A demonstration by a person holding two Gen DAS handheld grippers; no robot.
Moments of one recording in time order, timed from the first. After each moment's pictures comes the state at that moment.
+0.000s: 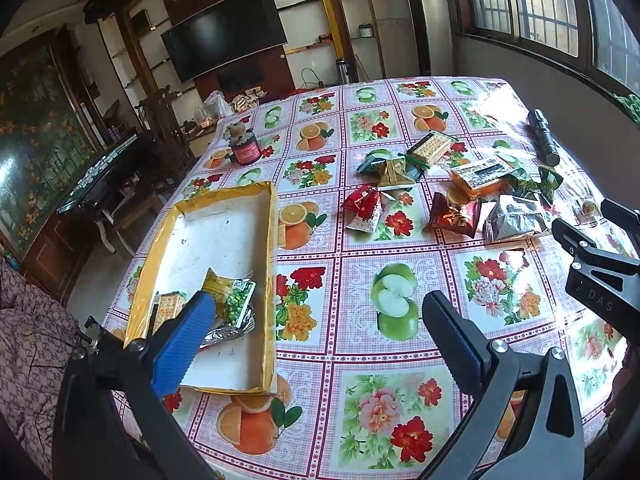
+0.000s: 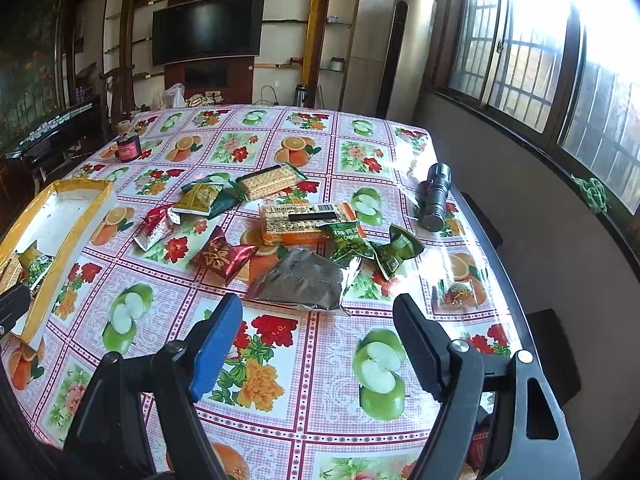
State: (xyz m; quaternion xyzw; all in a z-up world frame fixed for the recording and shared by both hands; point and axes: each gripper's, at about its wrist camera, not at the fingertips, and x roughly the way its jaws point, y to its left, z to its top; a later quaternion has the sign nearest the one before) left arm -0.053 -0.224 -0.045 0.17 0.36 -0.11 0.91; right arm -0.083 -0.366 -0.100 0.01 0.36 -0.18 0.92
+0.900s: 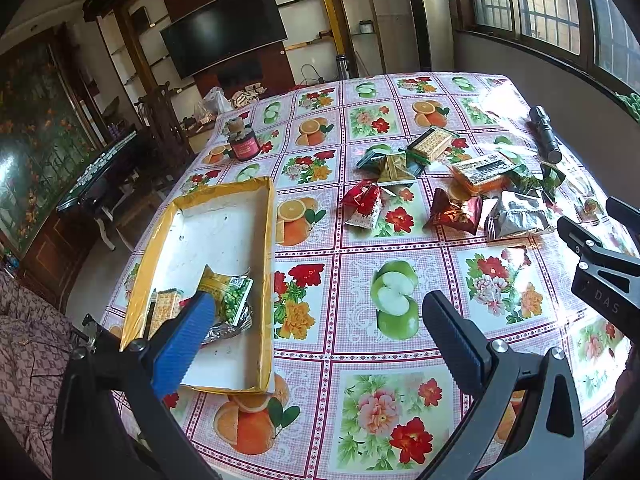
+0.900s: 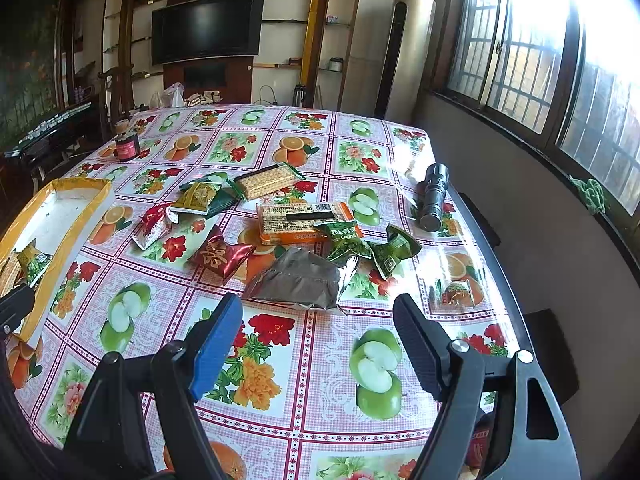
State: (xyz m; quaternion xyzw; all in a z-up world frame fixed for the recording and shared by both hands) left arm -0.050 -0.225 -0.049 0.18 0.36 -0.11 0.91; right arm -0.085 -0.367 -0.099 0.01 0.36 -0.18 0.92
